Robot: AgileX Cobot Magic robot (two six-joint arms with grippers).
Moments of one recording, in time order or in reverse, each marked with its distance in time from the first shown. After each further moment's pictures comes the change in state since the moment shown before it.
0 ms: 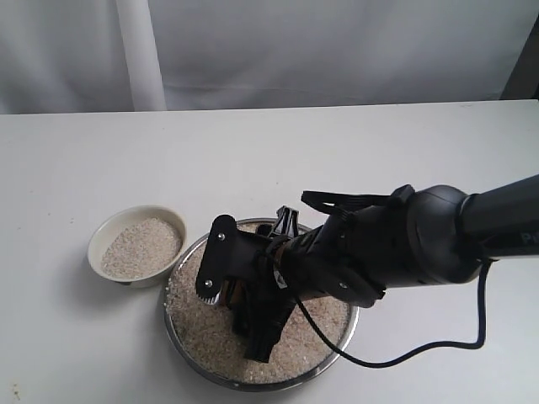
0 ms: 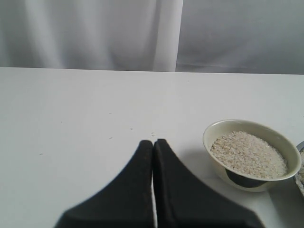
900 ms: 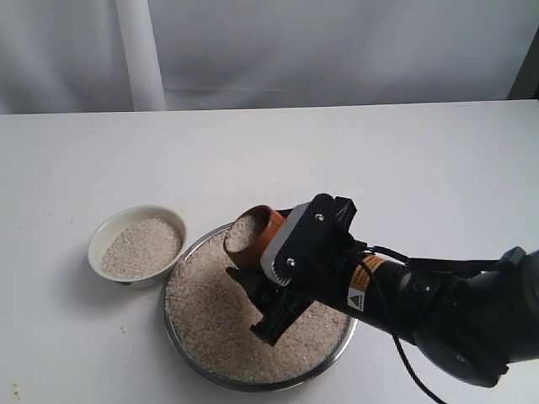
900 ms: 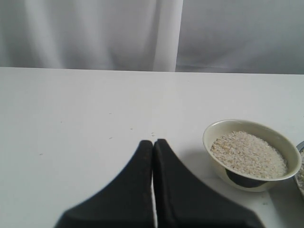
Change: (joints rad) left arm 0.000 0.000 0.000 0.000 0.000 0.000; right arm -0.098 -0.112 0.405 0.071 -0.888 0.151
